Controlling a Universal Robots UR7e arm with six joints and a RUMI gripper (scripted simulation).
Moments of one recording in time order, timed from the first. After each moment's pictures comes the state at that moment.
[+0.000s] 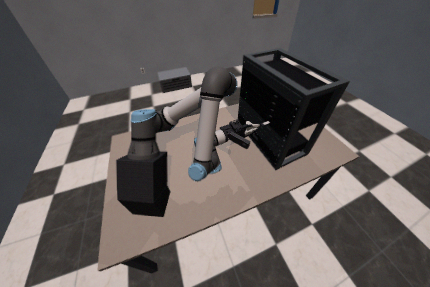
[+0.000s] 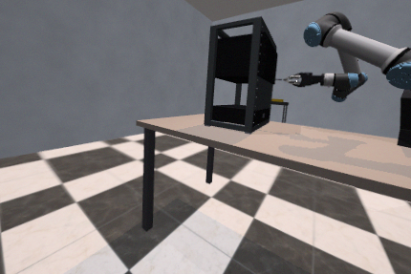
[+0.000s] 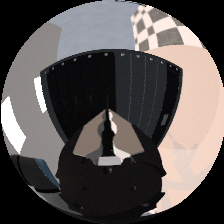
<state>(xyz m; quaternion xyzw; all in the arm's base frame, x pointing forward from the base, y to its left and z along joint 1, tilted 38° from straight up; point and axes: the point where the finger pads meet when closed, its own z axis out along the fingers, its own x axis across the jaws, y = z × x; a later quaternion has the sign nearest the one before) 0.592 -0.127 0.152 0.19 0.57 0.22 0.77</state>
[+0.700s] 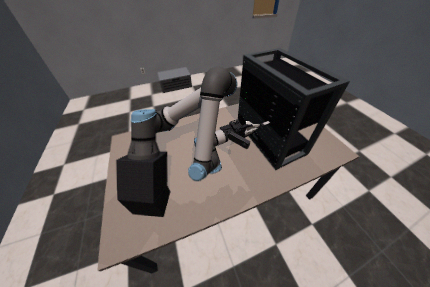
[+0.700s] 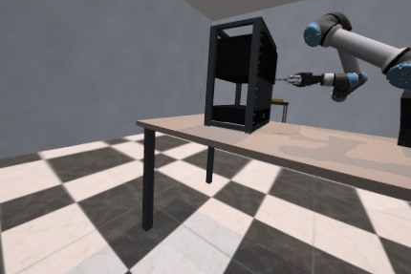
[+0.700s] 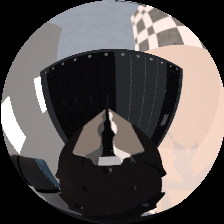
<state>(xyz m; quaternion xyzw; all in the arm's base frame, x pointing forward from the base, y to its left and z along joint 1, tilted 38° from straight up) 0.592 -0.127 0.152 0.19 0.57 0.22 0.77</state>
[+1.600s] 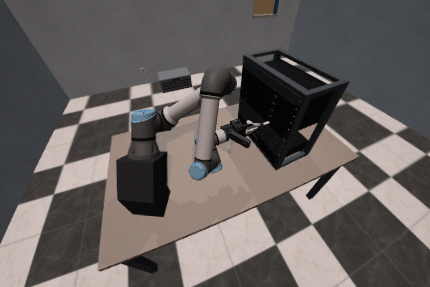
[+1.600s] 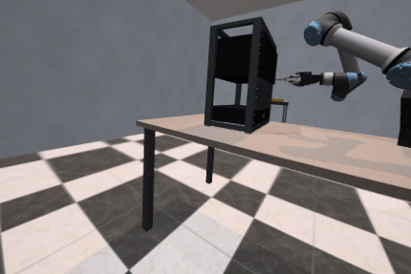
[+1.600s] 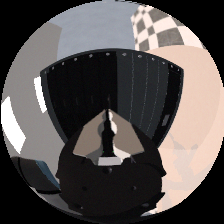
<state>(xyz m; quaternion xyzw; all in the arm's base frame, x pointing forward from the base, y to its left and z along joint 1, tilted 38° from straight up) 0.594 -0.130 0.156 0.19 0.57 0.22 0.77</state>
